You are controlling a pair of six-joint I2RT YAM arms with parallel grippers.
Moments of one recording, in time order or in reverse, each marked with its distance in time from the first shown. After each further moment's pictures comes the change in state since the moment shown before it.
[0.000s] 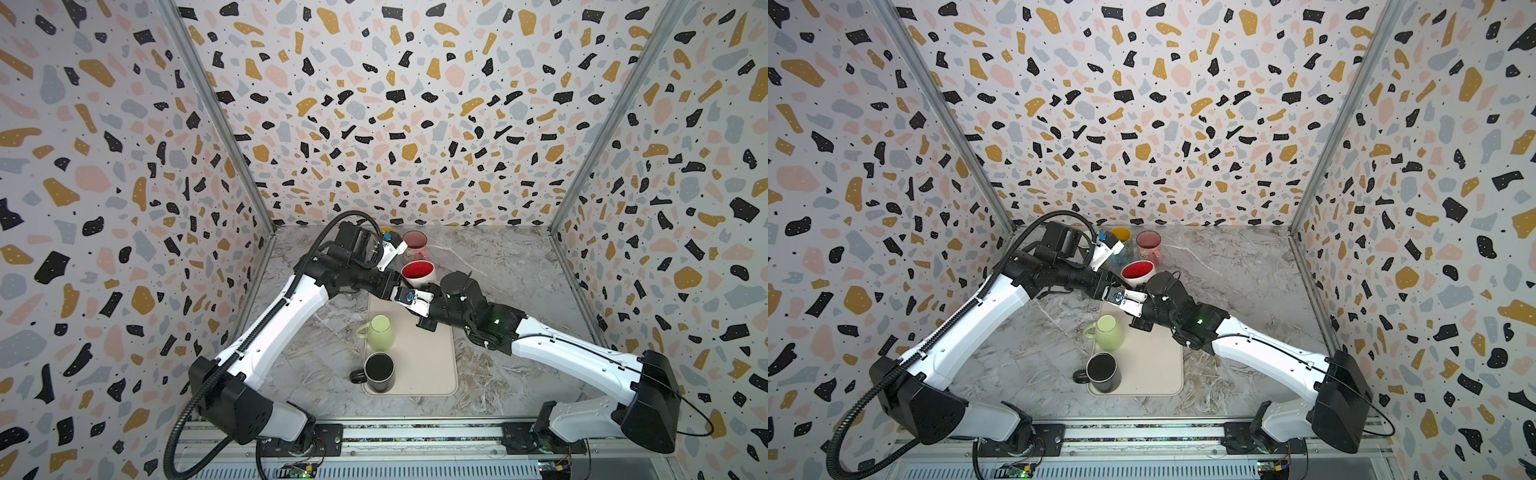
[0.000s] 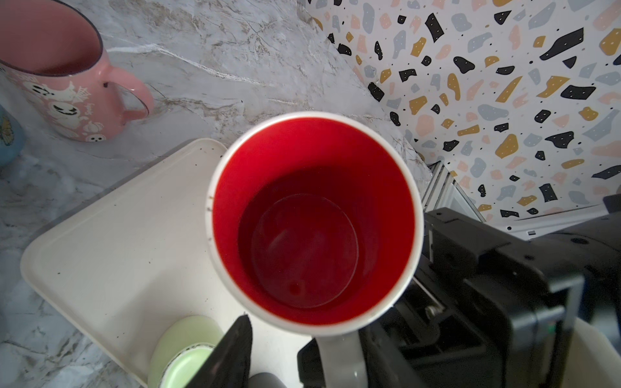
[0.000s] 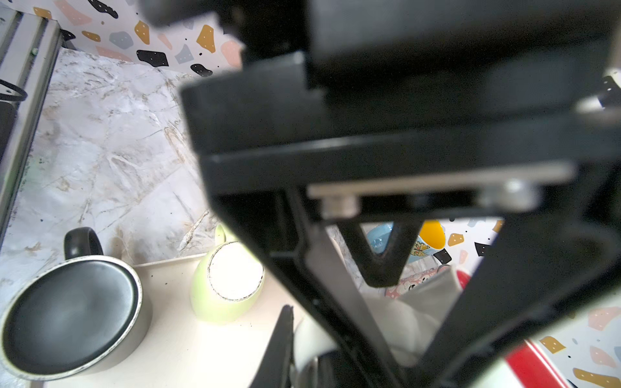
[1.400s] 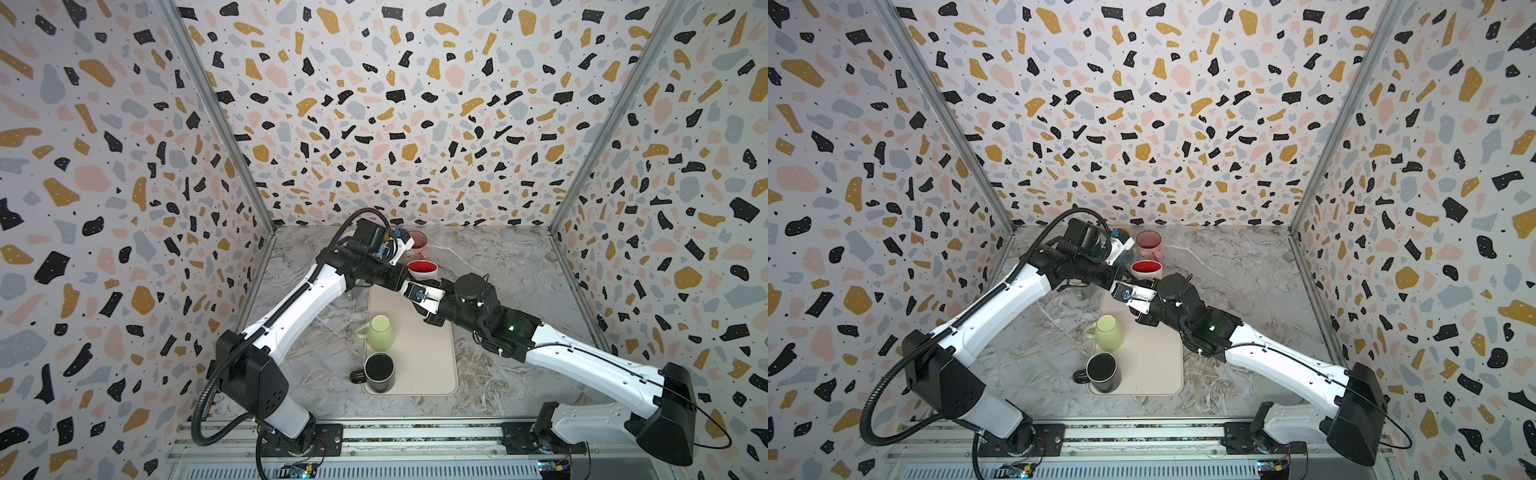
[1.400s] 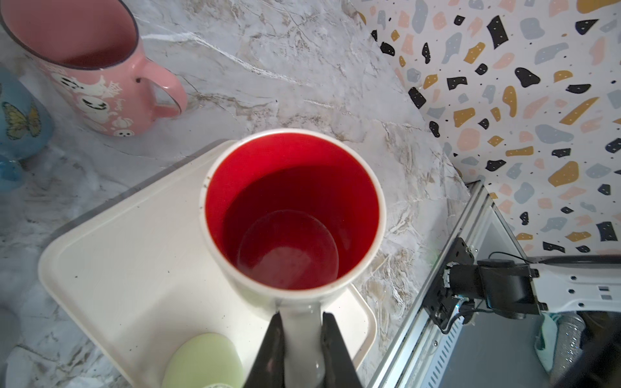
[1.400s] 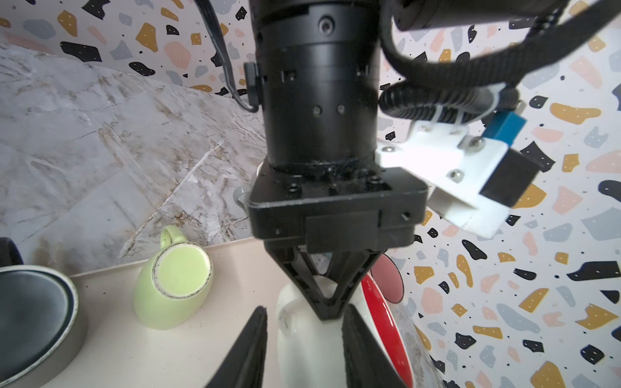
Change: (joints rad) left arm -0.027 0.156 0.080 0.065 -0.145 -0.092; right arm 0.013 -0.106 -0.034 0.029 0.181 -0.041
